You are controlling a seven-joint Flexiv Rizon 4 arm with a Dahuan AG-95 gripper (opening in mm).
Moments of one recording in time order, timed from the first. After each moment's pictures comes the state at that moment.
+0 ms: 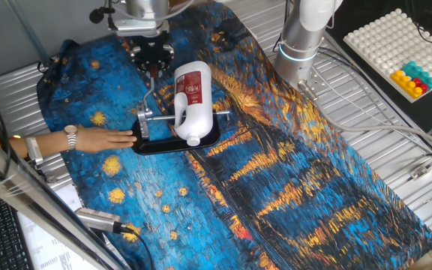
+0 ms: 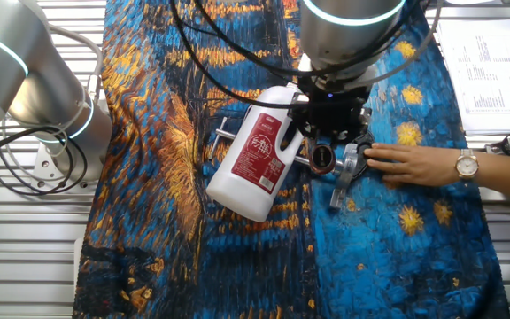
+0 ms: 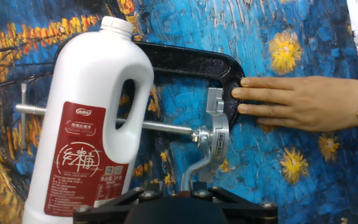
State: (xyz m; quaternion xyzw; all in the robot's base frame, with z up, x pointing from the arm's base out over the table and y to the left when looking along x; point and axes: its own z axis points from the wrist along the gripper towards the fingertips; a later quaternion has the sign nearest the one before) arm 0.472 -0.080 0.203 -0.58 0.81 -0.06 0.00
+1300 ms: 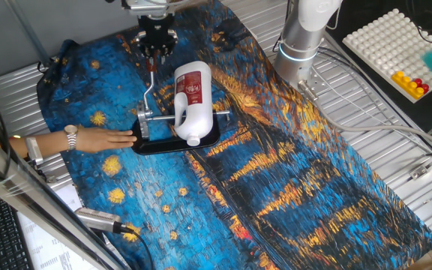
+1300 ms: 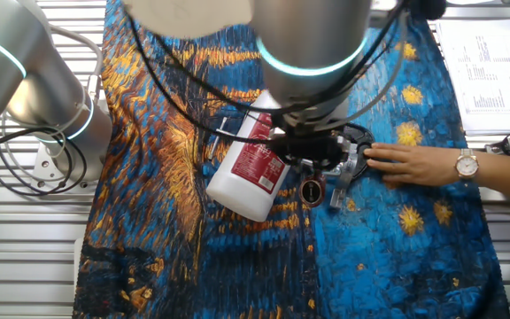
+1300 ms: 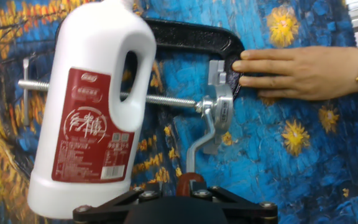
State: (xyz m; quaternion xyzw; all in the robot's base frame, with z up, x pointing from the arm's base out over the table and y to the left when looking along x) arm 0.442 -0.126 0.199 -0.62 0.78 -0.07 0.03
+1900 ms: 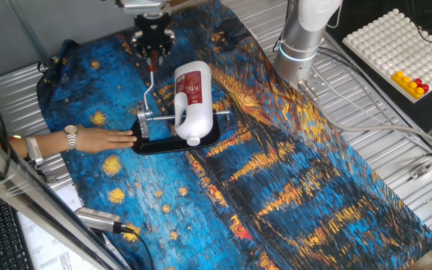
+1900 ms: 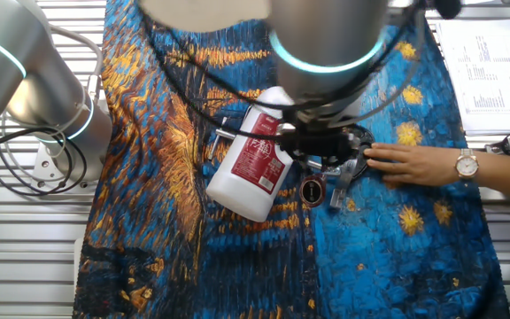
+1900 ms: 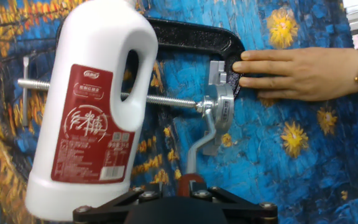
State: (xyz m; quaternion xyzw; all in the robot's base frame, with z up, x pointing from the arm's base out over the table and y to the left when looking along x) arm 0.461 -0.117 0.203 -0.60 0.80 -0.05 0.02
